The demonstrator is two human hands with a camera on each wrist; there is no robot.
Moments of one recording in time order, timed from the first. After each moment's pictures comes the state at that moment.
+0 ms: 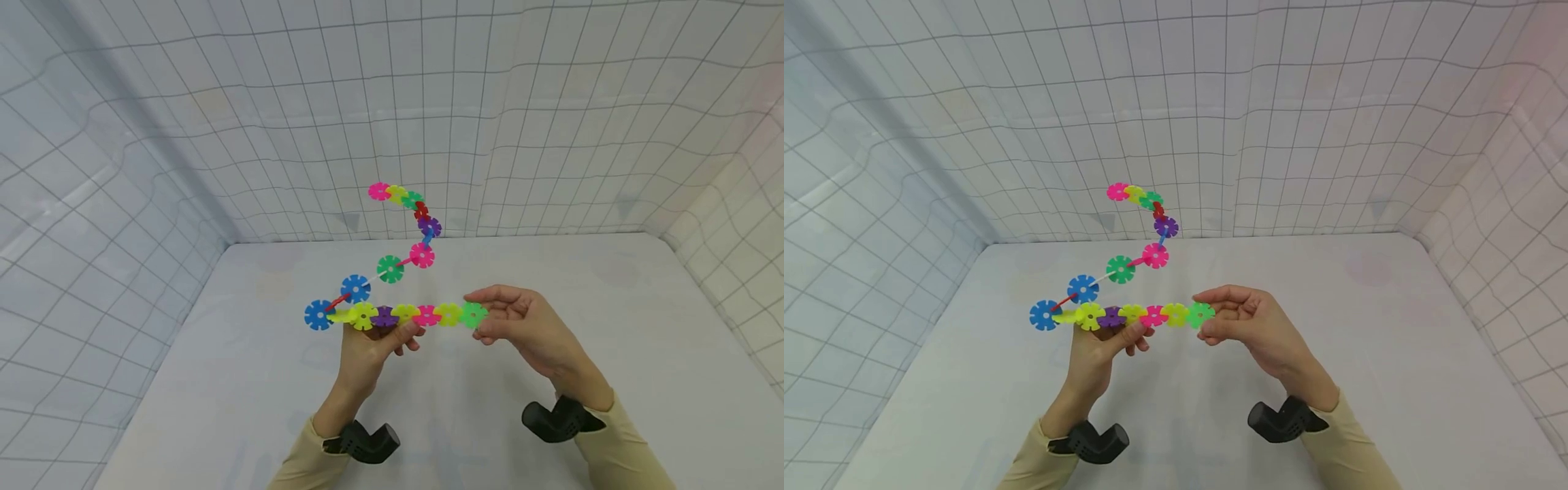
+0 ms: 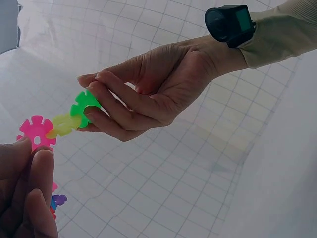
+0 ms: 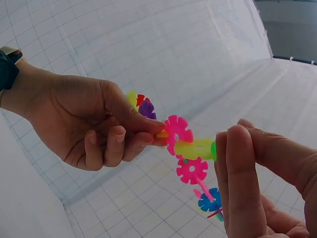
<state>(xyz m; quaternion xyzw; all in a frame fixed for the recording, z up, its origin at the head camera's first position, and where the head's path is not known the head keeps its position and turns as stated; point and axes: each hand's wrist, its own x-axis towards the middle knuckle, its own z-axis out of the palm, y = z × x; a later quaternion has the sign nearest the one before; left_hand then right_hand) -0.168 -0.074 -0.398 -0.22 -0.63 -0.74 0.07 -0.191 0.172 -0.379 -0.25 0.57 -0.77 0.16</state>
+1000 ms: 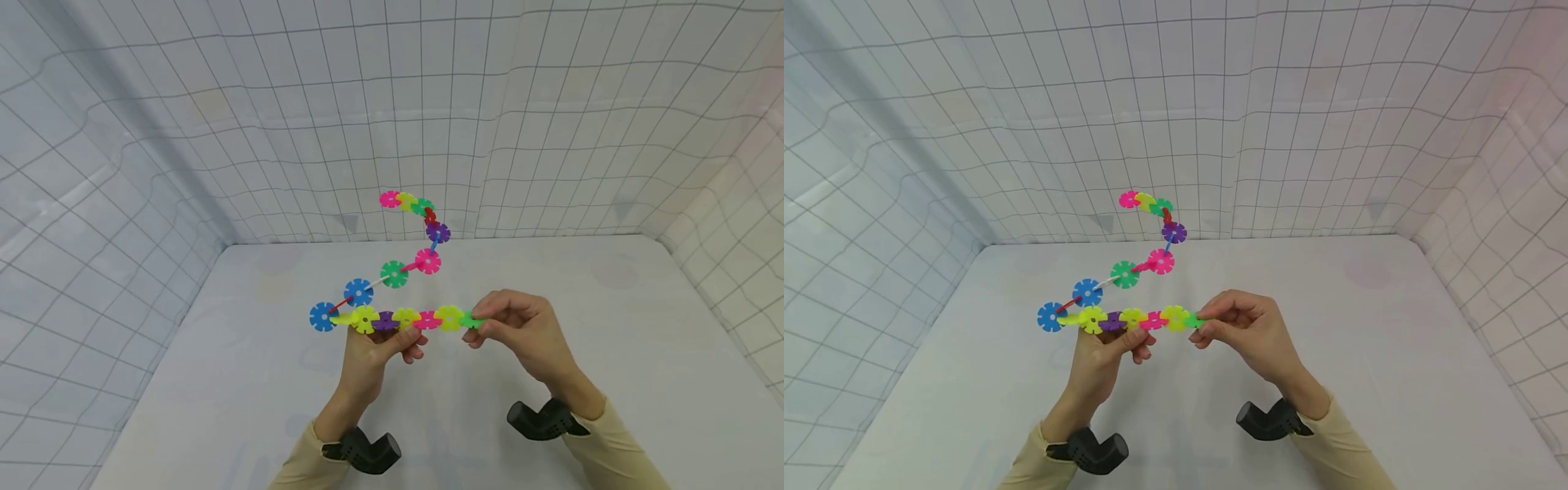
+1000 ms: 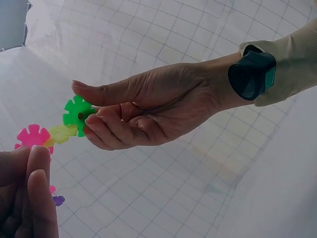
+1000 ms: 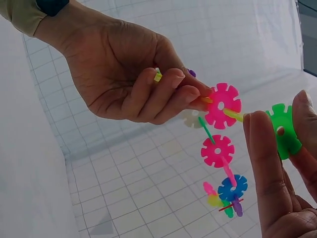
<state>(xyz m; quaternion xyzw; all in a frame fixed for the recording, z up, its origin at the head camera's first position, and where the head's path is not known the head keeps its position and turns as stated) -0.164 -0.069 -0.396 -0.18 -0.60 -0.78 0.02 -0.186 0.163 -0.384 -0.36 0.52 -0.77 0.03</state>
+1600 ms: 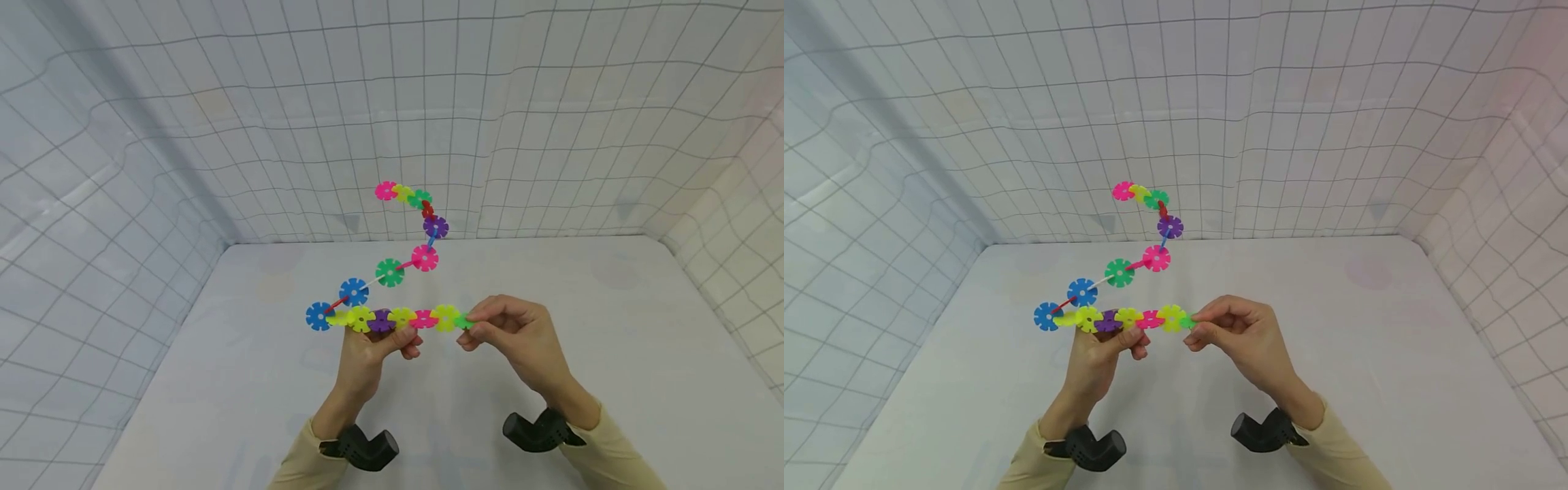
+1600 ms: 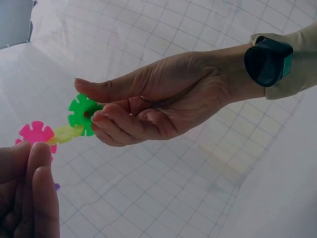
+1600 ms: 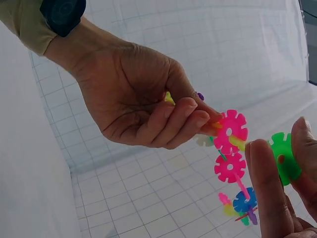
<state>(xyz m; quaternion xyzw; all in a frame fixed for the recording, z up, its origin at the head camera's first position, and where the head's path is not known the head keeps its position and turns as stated) -0.166 -0.075 -0.396 -0.22 -0.58 -0.78 0.04 -0.176 0.151 -0.384 -0.31 0.54 -0.78 0.01</state>
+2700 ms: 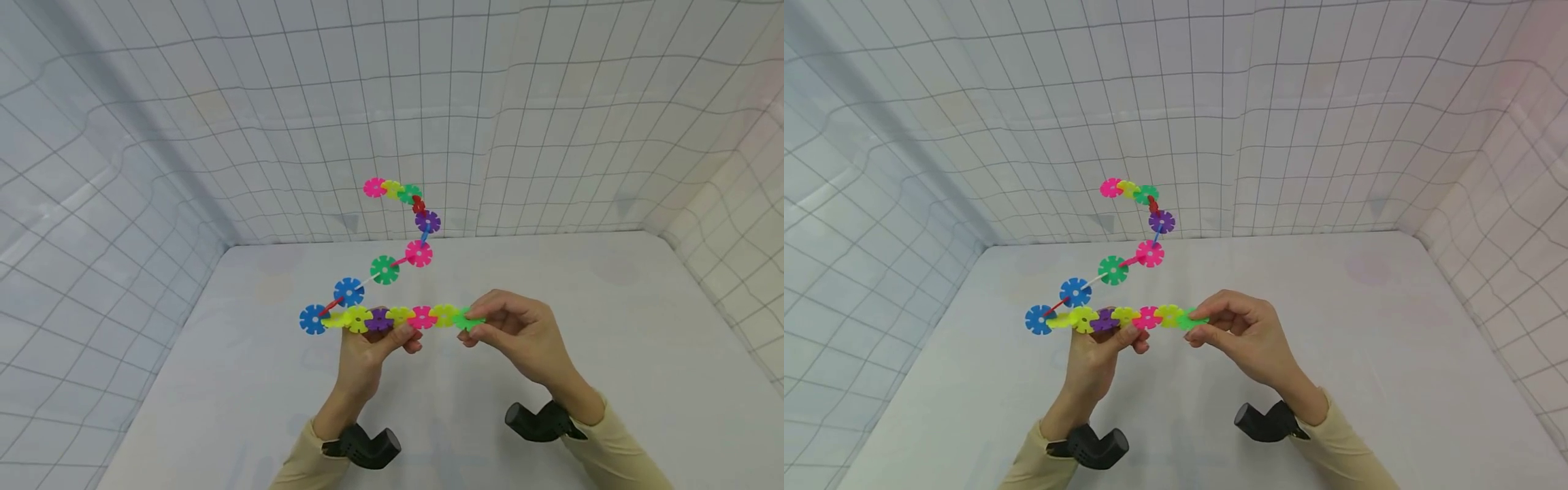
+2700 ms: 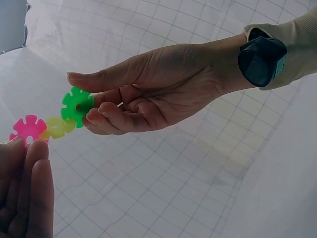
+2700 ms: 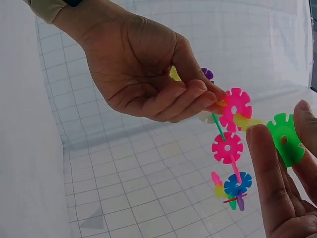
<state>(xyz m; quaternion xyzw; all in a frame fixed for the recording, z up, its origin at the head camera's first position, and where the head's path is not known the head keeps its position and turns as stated) -0.164 -0.073 -0.393 -0.21 -0.59 -0.78 0.05 -0.180 0.154 -0.382 -0.40 0.53 -0.75 -0.03</state>
